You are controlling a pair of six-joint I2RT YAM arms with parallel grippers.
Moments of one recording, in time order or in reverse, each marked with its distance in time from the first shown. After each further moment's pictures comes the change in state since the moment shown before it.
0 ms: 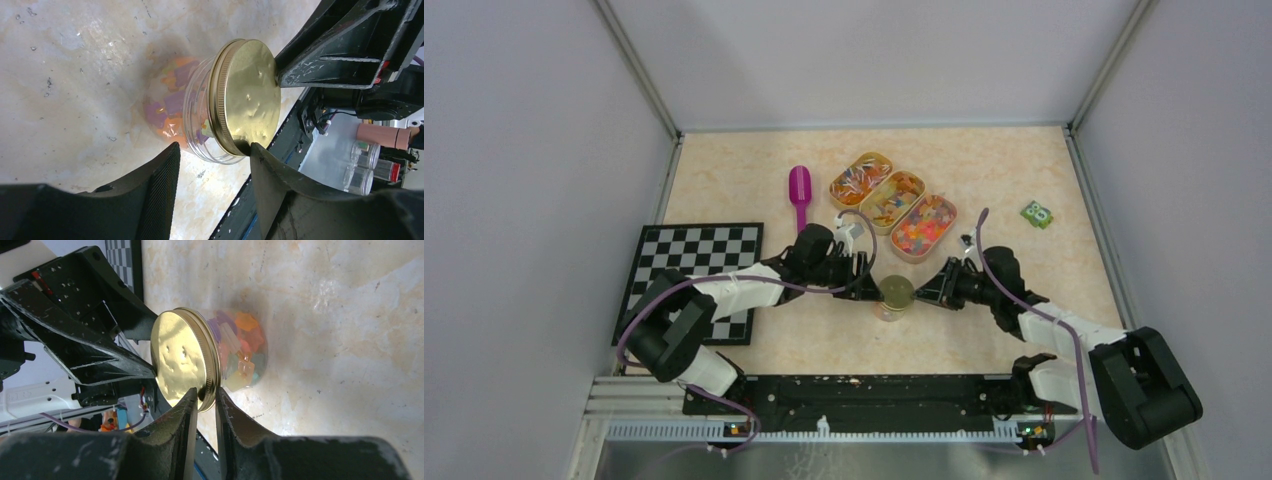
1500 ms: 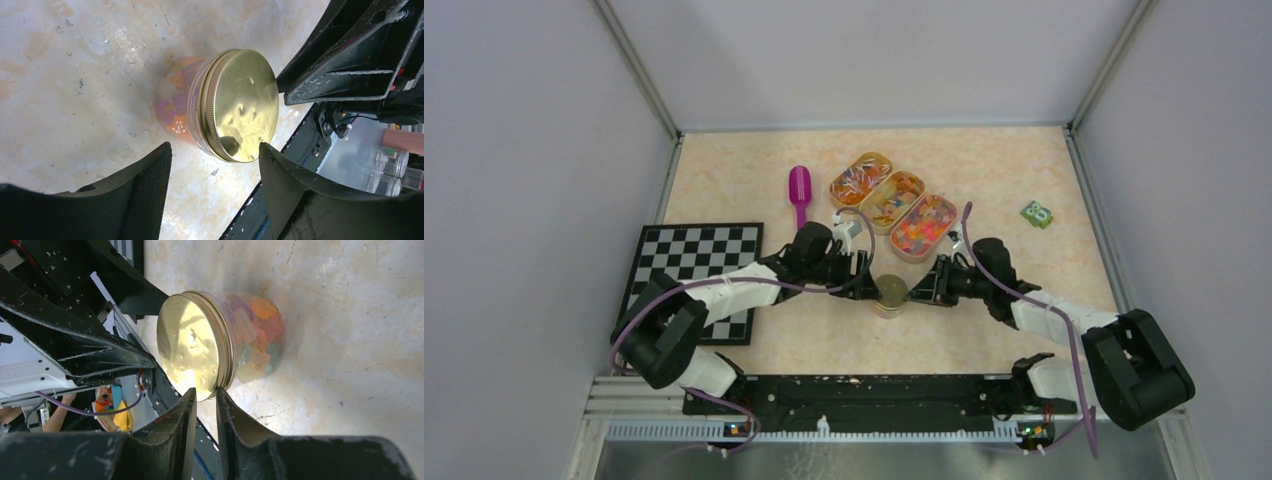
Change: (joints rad) left arm 0.000 -0.041 0.026 -0.092 -0.068 0.070; right arm 0.036 0.088 0.086 -0.056 -0.068 -0.076
